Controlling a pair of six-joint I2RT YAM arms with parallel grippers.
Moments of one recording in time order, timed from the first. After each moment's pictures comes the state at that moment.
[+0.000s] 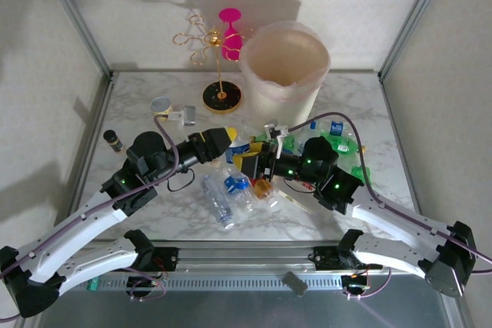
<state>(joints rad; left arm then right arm) -0.73 0.87 0.87 -0.01 0.20 -0.95 0.91 0.99 0.76 0.23 -0.41 0.60</state>
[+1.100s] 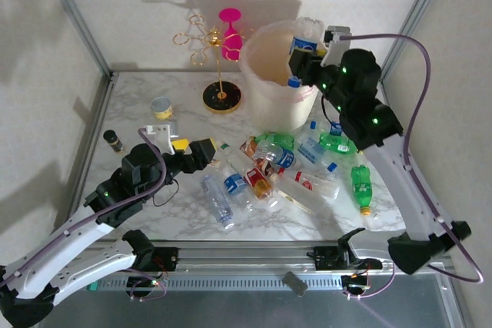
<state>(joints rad) -0.73 0.72 0.82 -0.37 -0.18 -0.69 0.49 1.32 1.61 -0.39 0.06 0.31</state>
